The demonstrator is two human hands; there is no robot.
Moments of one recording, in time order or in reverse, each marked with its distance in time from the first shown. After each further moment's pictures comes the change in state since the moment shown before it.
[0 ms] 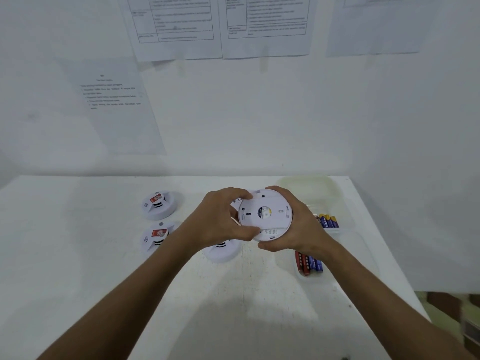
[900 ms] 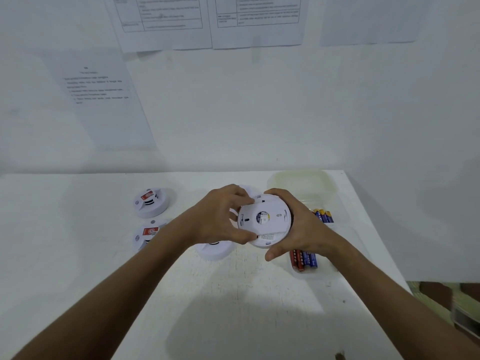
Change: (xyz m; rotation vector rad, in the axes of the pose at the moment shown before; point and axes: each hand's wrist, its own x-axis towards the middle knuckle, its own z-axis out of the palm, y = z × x) left_hand 0.011 0.005 0.004 0.103 -0.196 0.121; right_hand -0.007 0.016 -0.019 0.061 -0.174 0.116
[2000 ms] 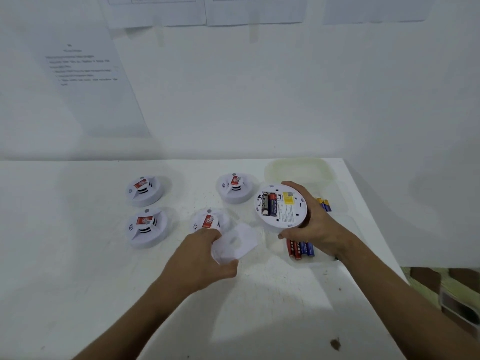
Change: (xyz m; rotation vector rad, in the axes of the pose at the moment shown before) left_hand -0.066 -0.037 0.074 0.072 0.140 -0.370; right_hand -0.019 0.036 -0.012 0.251 0.053 0.131
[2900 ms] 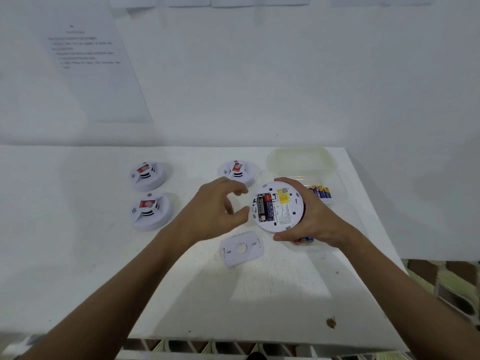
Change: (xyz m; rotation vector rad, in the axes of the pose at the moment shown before) left_hand 0.028 0.039 -0.033 -0.142 0.036 0.228; right_hand -0.014 -0.011 0.012 -0.221 -0.027 -0.009
